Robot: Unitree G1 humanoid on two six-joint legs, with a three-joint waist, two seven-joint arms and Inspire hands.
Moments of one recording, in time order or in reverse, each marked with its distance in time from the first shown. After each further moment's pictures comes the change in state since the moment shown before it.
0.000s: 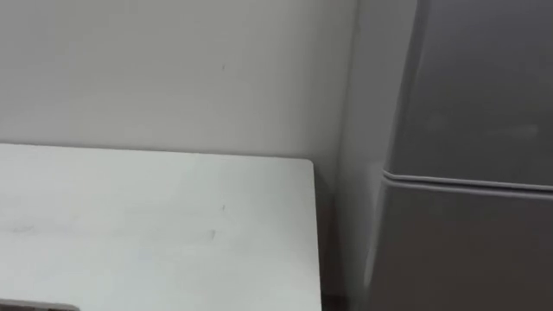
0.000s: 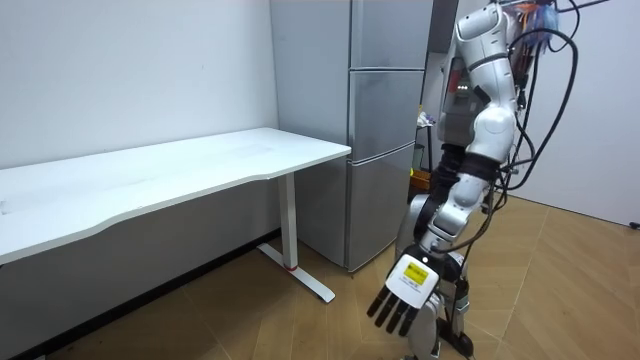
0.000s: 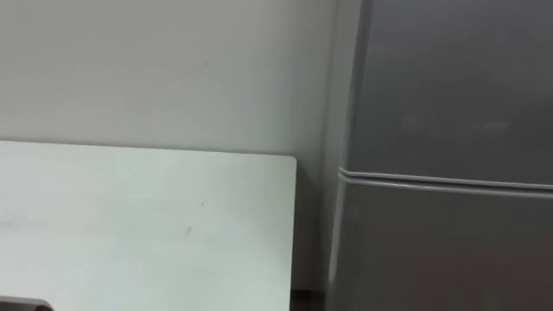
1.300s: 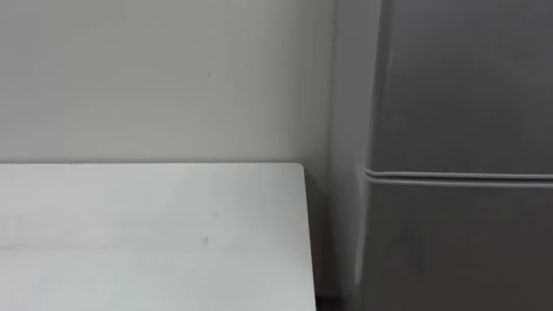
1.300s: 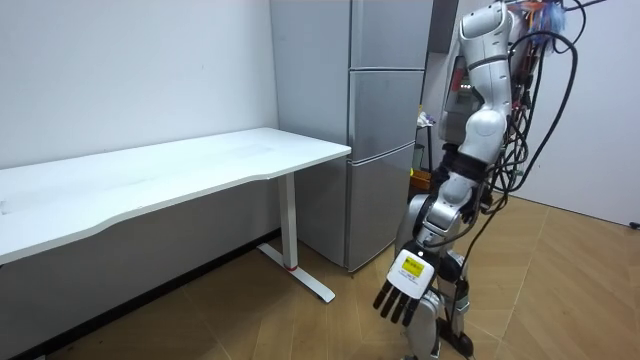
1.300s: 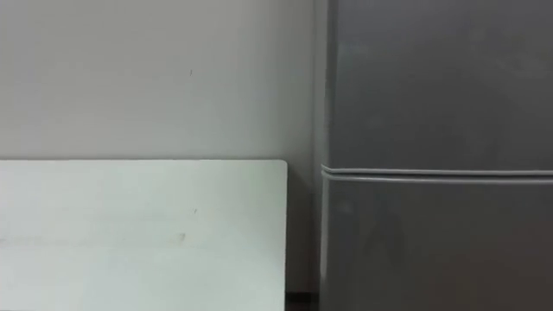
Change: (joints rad) left arm -0.075 -0.065 -0.146 0.034 0.017 0.126 0.059; right arm 0.018 0.215 0.537 1.167 0.088 0.316 0.812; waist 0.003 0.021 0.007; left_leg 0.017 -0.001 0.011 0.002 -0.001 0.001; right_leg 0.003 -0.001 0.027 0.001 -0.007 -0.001
